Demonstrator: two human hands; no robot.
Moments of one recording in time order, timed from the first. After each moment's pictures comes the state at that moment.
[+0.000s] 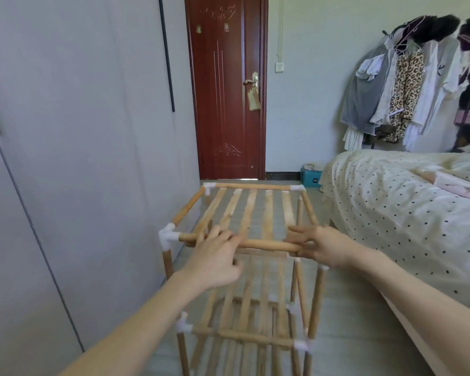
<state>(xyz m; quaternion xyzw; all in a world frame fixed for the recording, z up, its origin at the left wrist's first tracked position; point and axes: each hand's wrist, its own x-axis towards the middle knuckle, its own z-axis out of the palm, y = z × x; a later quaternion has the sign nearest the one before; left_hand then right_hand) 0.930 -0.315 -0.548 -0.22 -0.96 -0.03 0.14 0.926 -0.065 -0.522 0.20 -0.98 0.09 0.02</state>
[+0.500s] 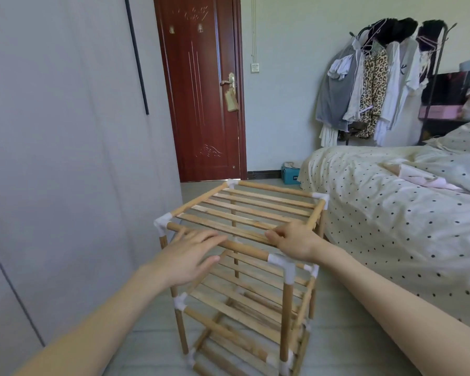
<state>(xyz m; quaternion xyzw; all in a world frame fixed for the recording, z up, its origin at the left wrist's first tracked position) 0.916 -0.328 -0.544 -0.33 -0.94 -0.01 0.12 0.944 -0.081 -0.515 0.08 -0.97 0.25 0.01</state>
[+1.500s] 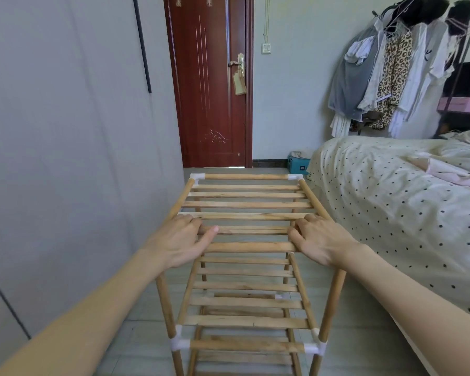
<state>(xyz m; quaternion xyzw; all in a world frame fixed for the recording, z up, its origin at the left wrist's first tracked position) 0.870 -0.343 -0.550 -0.22 -0.96 -0.07 0.14 0.895 -0.055 -0.545 0.10 -0.99 0.03 0.09</state>
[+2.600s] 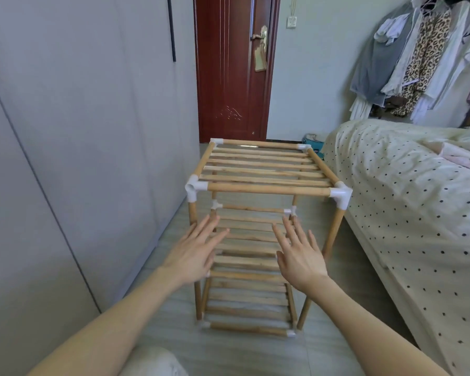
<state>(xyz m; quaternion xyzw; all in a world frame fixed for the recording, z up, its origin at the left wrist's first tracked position) 0.939 -0.366 -0.660 -0.25 -0.96 -0.01 0.12 0.955 -0.103 -0.660 0.10 -0.99 0.00 0.12</state>
